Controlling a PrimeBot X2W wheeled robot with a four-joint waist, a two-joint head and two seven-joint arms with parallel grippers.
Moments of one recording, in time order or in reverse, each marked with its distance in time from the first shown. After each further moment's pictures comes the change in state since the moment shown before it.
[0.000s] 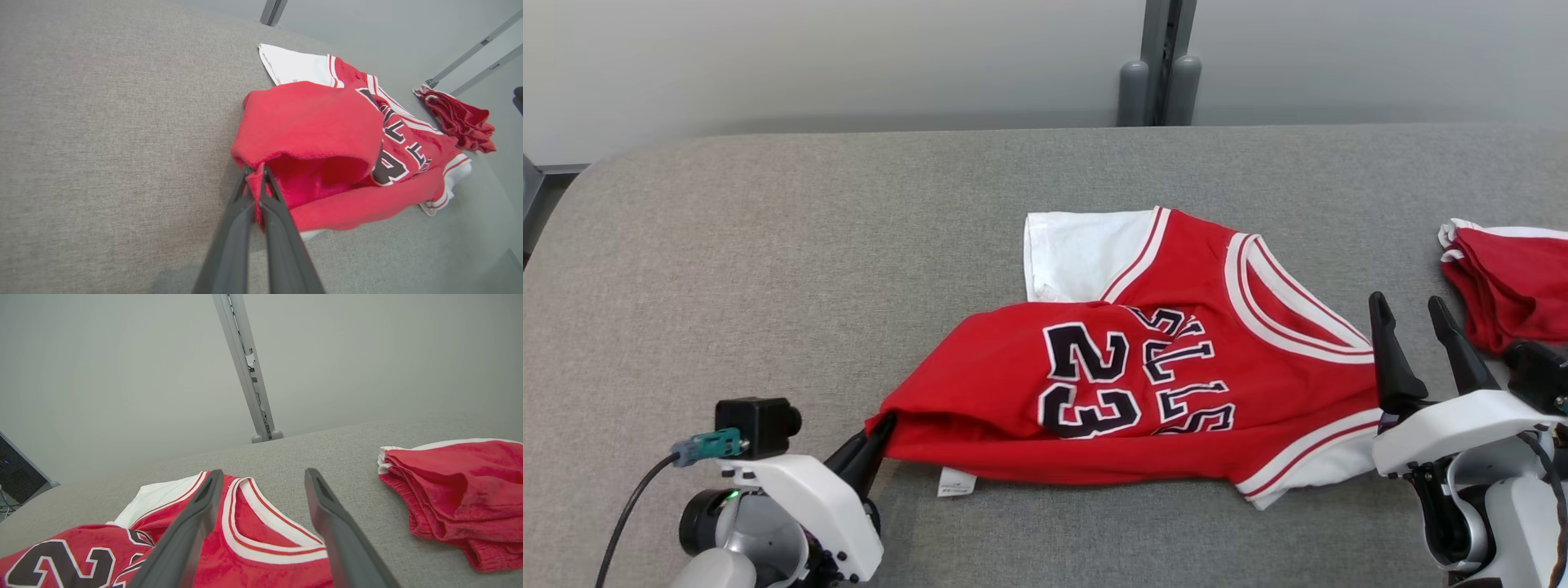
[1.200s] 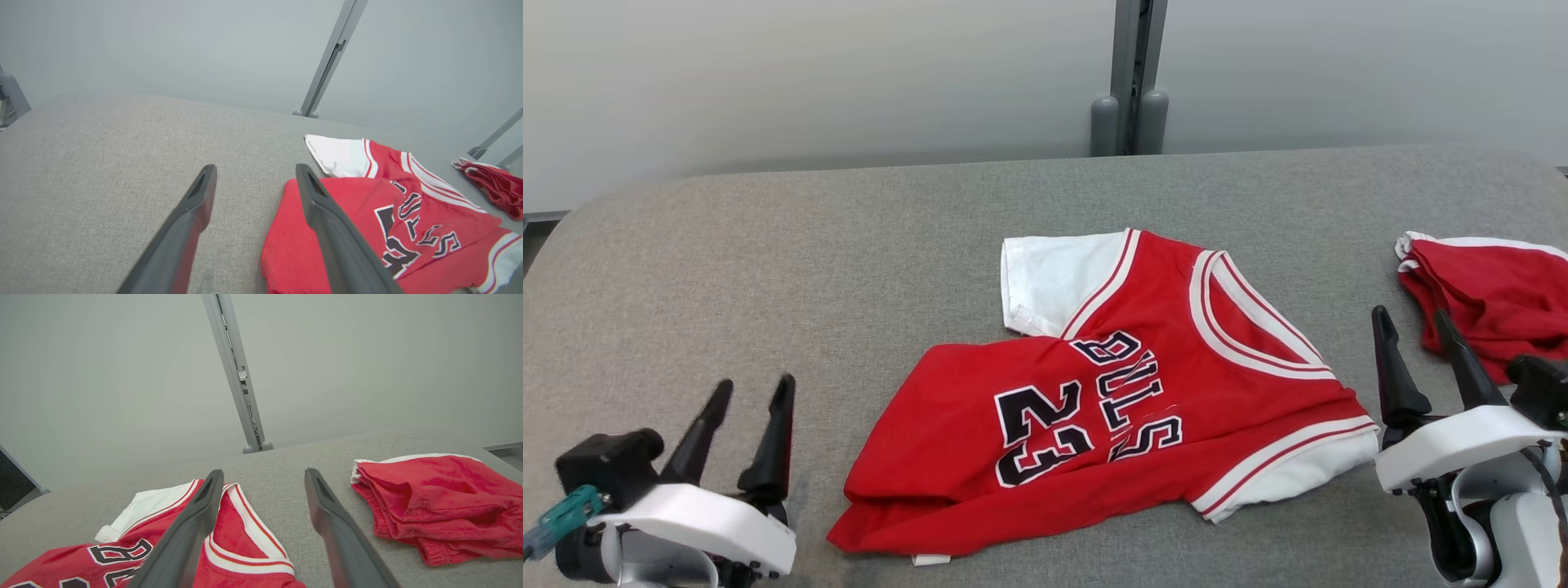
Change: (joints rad) left arm 0.145 0.096 0.142 -0.126 0.058 0.110 -0.239; right arm 0.040 -0.004 -0.009 -0.034 -0.023 0.000 0.012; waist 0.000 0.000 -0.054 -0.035
